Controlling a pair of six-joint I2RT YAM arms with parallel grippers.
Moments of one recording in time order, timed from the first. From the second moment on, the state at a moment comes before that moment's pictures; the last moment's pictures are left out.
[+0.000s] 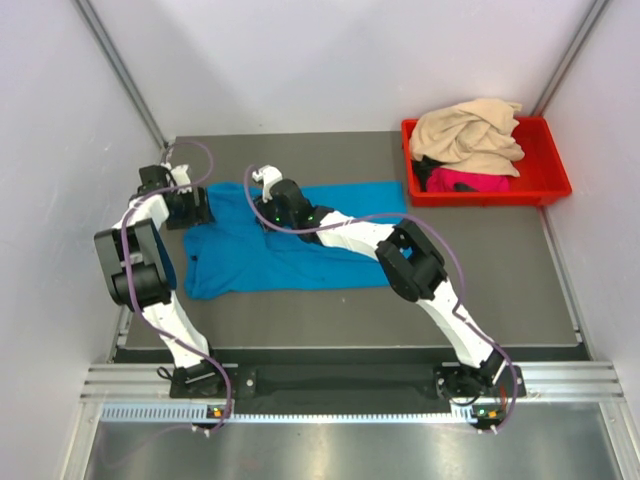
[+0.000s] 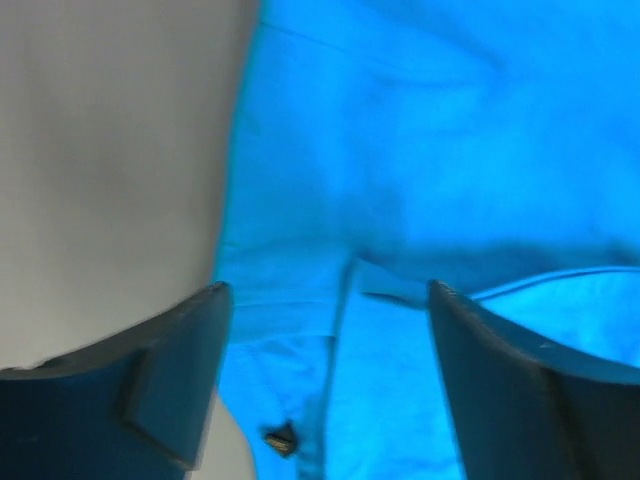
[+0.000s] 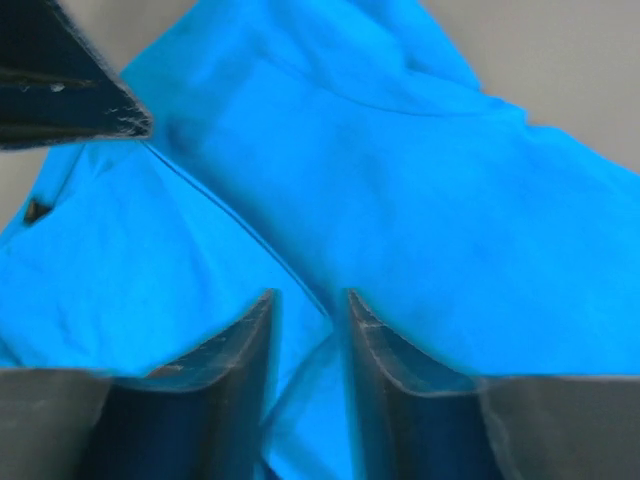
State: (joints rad) left arm 0.32 1.87 1.29 -0.43 0.34 0.13; right arm 0.89 2.42 1.93 0.05 -0.02 0.23
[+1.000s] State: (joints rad) left arm 0.26 1.33 0.71 -0.76 0.26 0.95; right arm 0.55 1.30 0.64 -0.38 0.19 0.57
